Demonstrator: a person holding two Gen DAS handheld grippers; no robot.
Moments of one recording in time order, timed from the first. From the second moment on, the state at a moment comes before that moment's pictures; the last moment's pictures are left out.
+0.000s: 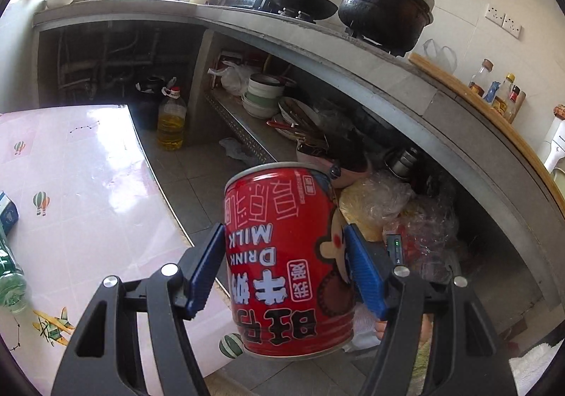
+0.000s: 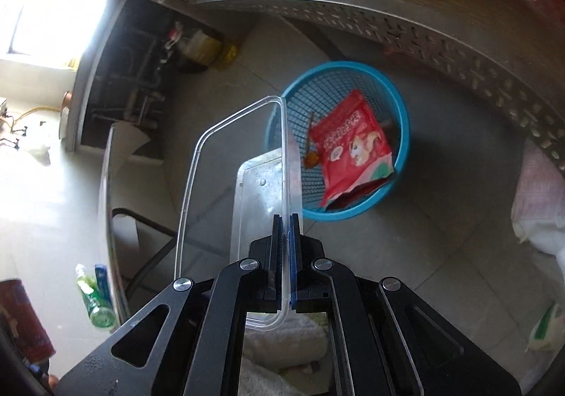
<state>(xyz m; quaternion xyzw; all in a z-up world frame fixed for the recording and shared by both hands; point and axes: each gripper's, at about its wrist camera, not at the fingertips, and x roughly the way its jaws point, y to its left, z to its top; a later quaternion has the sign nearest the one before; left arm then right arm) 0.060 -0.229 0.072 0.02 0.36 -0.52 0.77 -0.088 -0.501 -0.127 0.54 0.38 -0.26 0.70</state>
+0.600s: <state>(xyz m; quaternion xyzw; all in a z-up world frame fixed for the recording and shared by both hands) 0.077 -0.280 0.035 0.04 0.41 -0.49 0.77 -0.045 -0.535 -0.224 0.53 0.42 -0.32 0.67</state>
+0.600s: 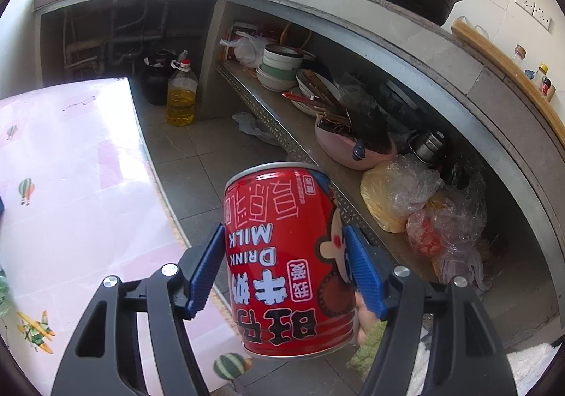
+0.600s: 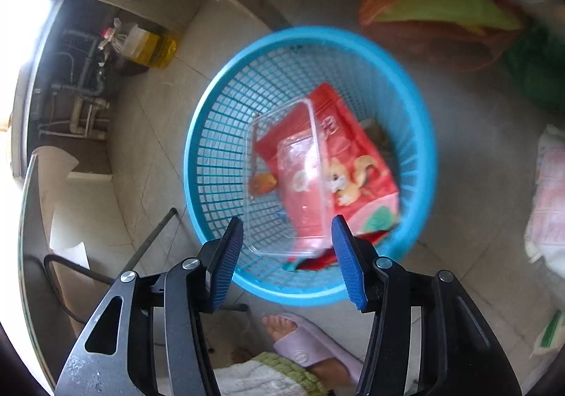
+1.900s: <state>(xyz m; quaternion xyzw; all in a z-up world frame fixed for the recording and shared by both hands) 0.069 -0.234 0.039 0.04 0.38 -0.52 0.76 -0.060 -0.400 -0.057 0.36 0.38 -0.26 0.82</state>
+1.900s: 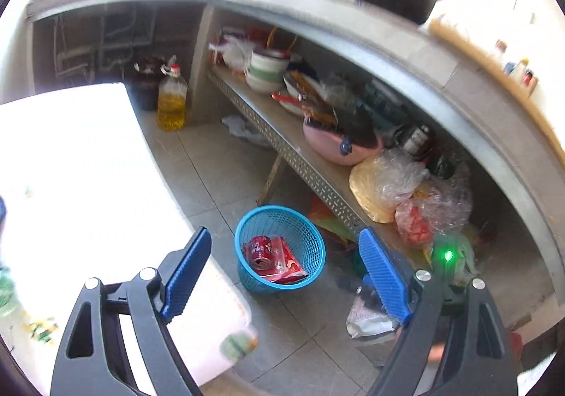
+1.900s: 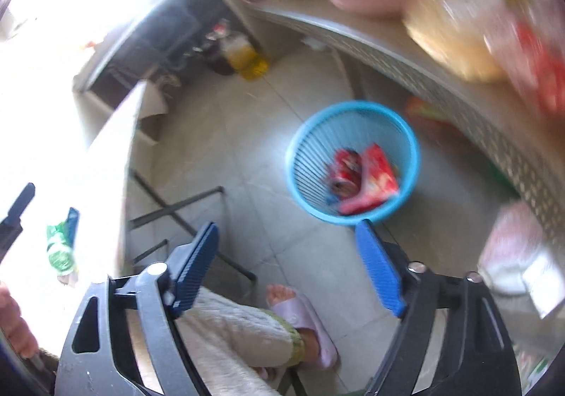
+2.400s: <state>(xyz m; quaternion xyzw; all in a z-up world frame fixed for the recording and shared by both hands) 0.097 -0.020 0.041 -0.04 0.36 -0.39 0.85 0.036 -0.298 0.010 0.28 0.39 -0.08 0.87</state>
